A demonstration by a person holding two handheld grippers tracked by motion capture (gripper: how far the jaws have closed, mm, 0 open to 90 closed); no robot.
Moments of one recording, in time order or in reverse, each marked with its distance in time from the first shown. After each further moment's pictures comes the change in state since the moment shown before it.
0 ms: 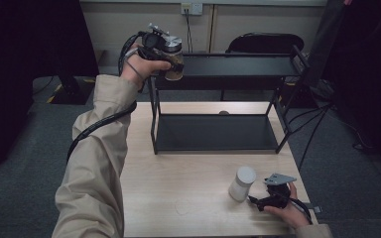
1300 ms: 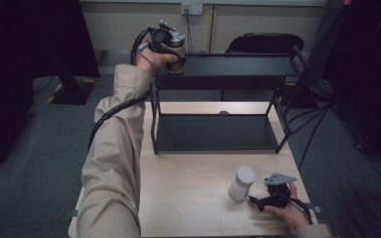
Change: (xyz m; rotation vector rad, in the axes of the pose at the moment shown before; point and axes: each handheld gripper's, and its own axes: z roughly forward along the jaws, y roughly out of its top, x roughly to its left) left arm 0.012 0.015 0.048 0.023 0.083 -0.011; right arm -0.001 0.000 0.000 -0.001 0.002 0.003
